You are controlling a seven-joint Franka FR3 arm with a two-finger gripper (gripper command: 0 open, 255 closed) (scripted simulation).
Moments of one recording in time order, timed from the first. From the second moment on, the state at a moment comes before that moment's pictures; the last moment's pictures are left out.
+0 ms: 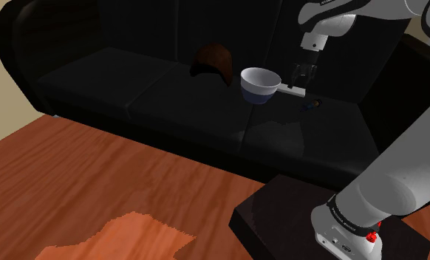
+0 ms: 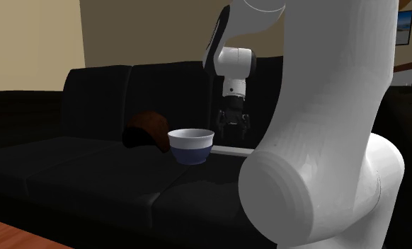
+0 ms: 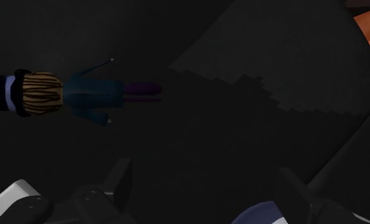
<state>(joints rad) -0.08 0.04 -0.47 -2.00 0.11 1.80 -0.41</state>
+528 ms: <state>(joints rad) -0.08 0.04 -0.47 -2.00 0.11 1.80 -0.41</state>
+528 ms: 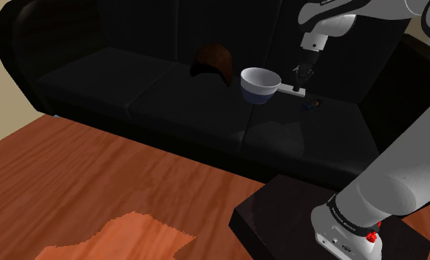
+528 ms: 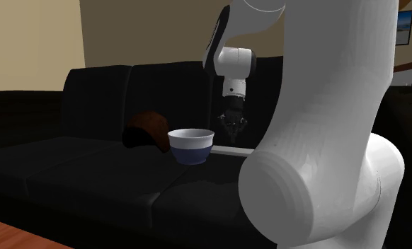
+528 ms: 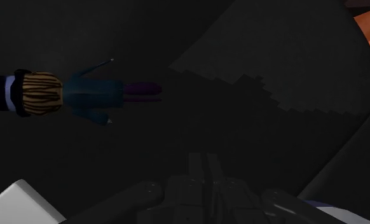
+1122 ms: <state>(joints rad) -0.09 -0.01 -0.49 -2.11 0.06 1.95 -0.18</state>
